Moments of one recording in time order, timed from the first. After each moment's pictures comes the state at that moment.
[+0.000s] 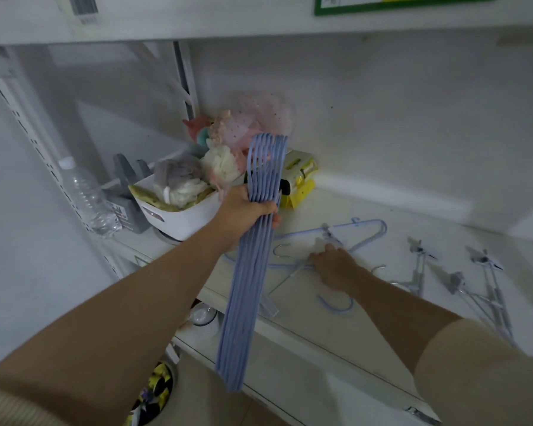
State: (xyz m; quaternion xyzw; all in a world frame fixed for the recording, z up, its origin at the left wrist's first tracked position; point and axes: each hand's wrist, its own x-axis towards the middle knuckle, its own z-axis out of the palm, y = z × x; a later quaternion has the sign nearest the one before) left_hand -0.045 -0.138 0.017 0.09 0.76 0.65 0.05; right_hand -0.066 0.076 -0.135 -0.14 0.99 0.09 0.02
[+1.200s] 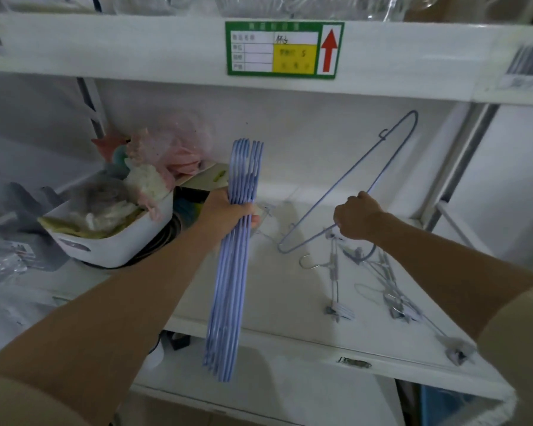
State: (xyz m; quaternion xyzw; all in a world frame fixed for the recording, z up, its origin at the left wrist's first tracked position) left_hand -0.036 -0.081 0.035 0.19 0.76 0.62 0.07; right_hand 0.028 0.179 0.028 0.06 0.96 0.28 0.03
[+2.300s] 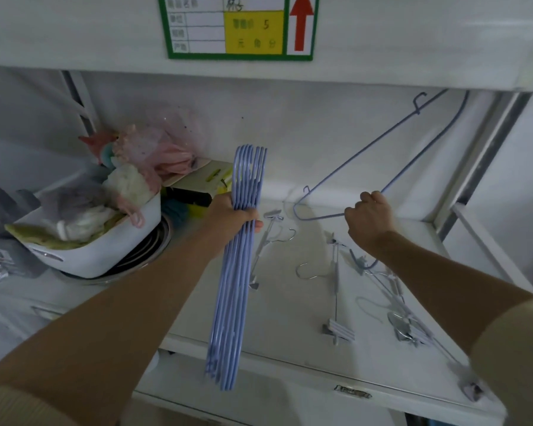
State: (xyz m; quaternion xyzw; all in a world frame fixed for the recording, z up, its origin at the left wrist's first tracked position) left_hand -0.065 -0.036 0.015 0.18 0.76 0.61 0.09; right_hand 0.008 0.226 -0.008 0.11 0.94 0.31 -0.09
